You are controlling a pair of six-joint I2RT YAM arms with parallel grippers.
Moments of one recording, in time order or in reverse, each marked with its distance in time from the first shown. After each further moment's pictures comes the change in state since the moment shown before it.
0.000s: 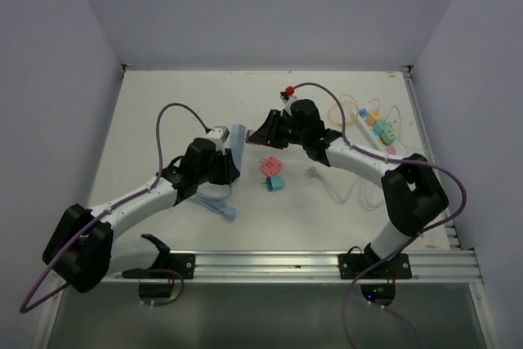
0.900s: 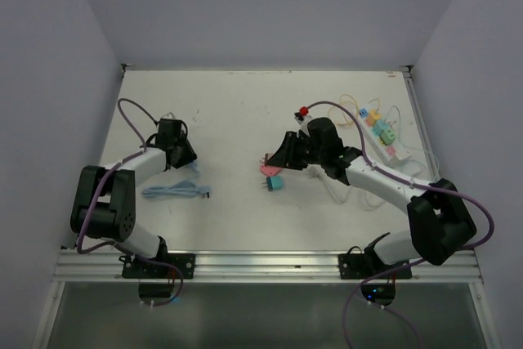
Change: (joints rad) left arm 0.436 0.319 0.156 -0.086 -0.144 -0.142; right arm -0.026 -0.251 -0.242 -0.141 -0.009 -0.088
